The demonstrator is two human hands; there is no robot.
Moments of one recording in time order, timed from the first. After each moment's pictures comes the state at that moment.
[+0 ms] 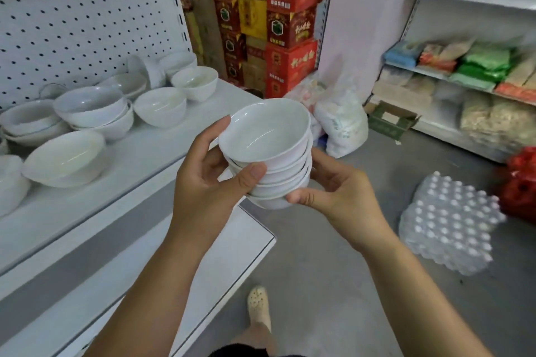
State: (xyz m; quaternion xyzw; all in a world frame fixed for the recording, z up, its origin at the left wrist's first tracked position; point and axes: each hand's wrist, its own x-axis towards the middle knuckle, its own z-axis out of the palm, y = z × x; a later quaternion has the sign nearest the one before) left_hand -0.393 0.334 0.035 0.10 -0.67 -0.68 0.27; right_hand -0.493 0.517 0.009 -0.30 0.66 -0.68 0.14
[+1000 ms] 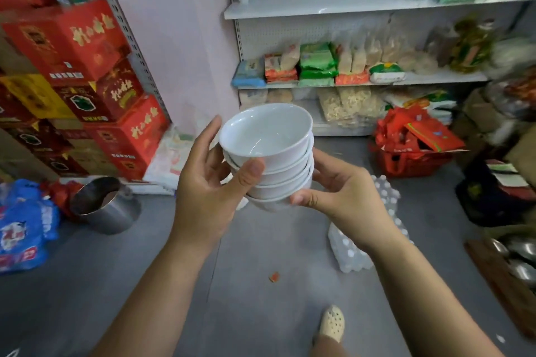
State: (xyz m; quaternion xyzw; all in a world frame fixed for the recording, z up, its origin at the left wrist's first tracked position) left_hand -0.926 0.475 0.054 -0.16 -0.68 -0.71 0.09; right_hand -0.899 0.681 0.023 -0.11 0.70 -0.70 -0.09
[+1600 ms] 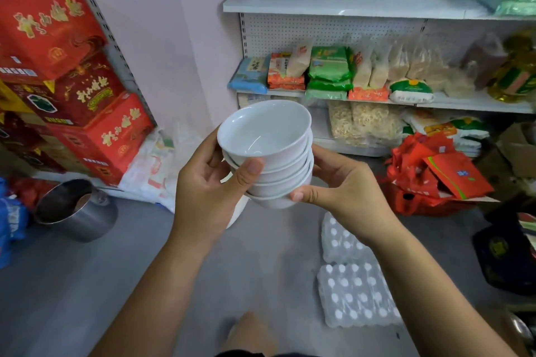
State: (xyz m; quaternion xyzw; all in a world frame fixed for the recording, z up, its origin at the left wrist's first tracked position) left_hand -1.180 0.609 0.038 -0.12 -0.67 -0.73 0.11; right_hand -1.173 0.820 0.022 -0.13 0.71 -0.69 -0.02
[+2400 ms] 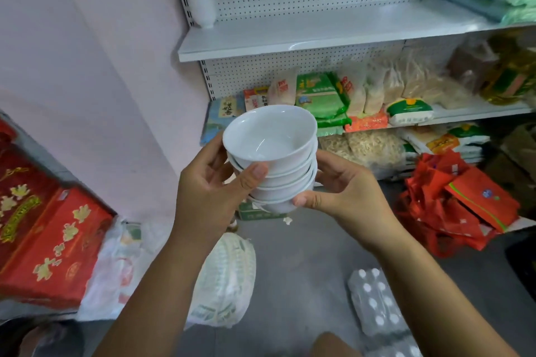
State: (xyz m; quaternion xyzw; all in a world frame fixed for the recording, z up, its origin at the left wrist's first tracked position) left_hand -1.610 0.584 0.049 -0.19 -0.67 -0.72 0.01; right_hand -1.555 0.788 0.014 -0.04 0.65 -0.75 -0.11
